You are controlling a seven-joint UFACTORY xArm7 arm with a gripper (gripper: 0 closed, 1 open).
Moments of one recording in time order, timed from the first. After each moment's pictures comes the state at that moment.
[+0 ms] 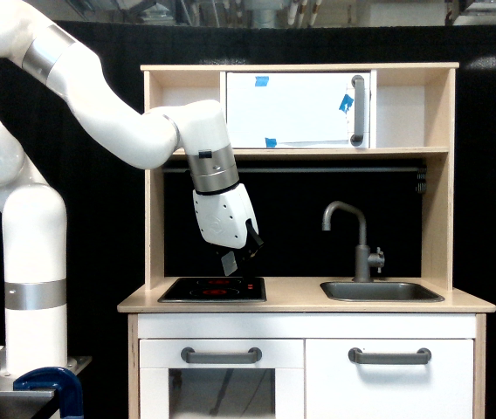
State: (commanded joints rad) arm 0.48 -0.57 -0.55 0.40 0.22 0.70 -1.09
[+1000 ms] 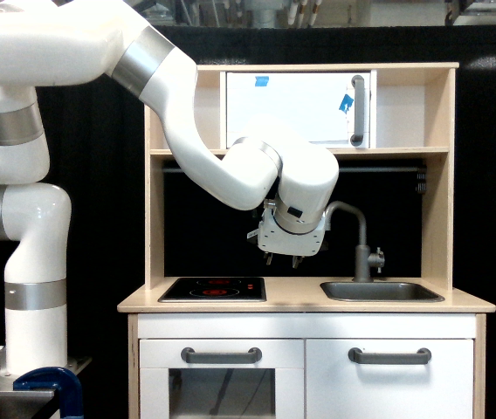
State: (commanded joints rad) arm 1.65 -0.61 -1.80 0.96 0.47 1.15 -1.95
